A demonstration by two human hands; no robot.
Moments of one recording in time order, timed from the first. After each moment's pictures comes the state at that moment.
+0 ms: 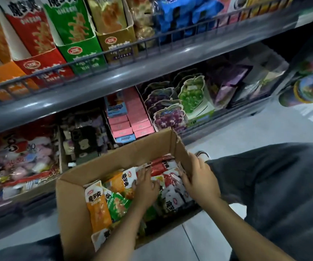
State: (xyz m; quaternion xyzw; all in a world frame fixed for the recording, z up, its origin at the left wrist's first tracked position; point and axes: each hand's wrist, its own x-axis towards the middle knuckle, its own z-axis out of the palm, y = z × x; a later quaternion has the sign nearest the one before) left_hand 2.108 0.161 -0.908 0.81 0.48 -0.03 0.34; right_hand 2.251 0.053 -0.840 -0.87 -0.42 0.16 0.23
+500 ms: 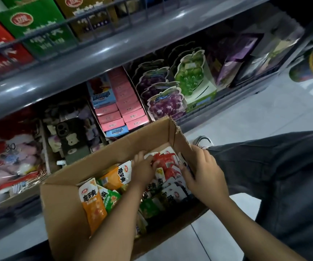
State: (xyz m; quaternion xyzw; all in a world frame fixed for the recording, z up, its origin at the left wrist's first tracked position) left_hand 2.136 0.213 -0.959 0.87 0.43 -0.05 0.25; right_hand 2.249 0.056 -0.840 -0.87 -0.39 0.16 0.27
